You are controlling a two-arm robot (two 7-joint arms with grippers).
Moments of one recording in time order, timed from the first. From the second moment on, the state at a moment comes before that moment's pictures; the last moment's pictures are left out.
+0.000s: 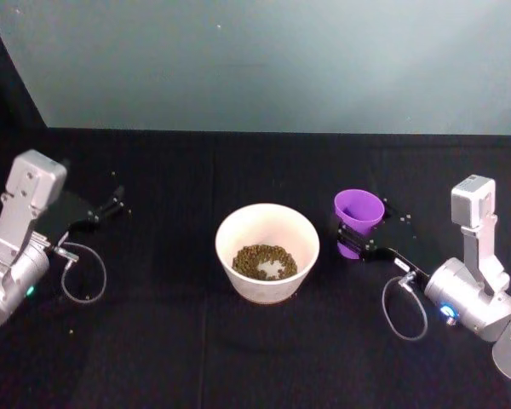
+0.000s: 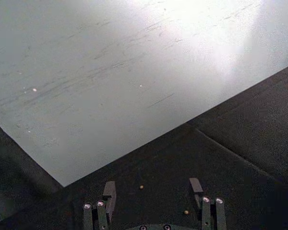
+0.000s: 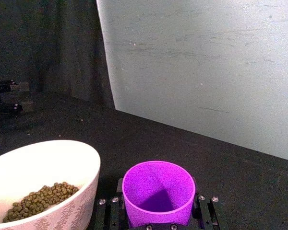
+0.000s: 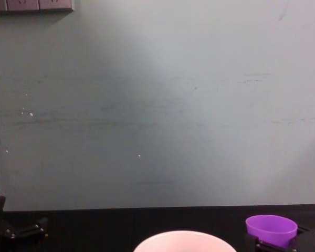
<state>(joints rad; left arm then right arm) -0.20 0.60 0.45 -1.41 -0.25 -0.12 0.03 0.27 0.35 -0.31 -1.13 0.36 -0.27 0.54</state>
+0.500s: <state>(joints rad) -0.20 0.60 0.45 -1.41 -0.25 -0.12 0.03 0.27 0.35 -0.32 -1.13 0.36 -0.26 0.54</state>
